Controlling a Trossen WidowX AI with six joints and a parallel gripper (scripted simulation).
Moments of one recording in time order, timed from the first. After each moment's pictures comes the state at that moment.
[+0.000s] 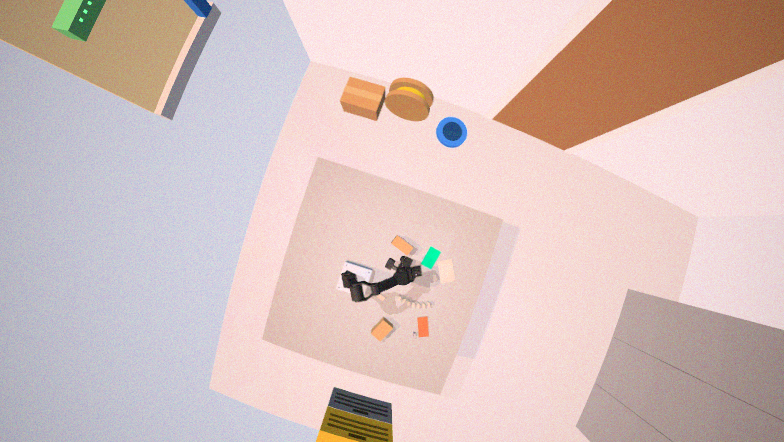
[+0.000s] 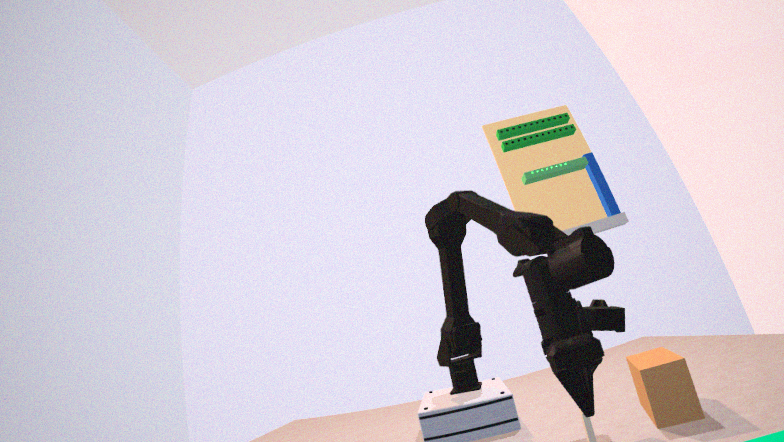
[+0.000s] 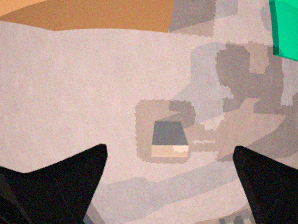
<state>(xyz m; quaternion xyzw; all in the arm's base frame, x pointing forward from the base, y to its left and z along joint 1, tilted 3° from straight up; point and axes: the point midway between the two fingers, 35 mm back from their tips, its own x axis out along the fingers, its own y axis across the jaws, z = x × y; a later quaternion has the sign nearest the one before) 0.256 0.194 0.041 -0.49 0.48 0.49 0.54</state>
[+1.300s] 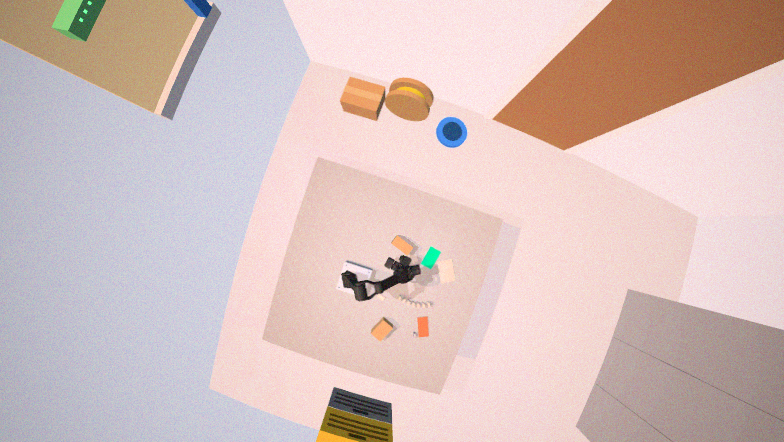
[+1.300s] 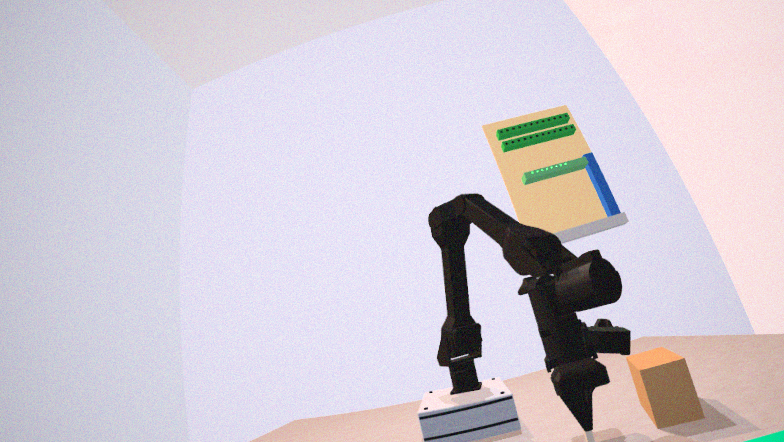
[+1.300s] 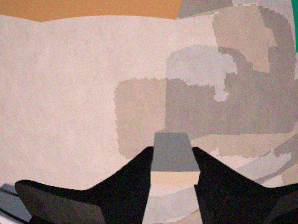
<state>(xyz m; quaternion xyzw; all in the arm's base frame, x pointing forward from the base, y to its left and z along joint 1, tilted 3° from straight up) 0.255 0.193 0.012 -0.49 0.48 0.49 0.54</state>
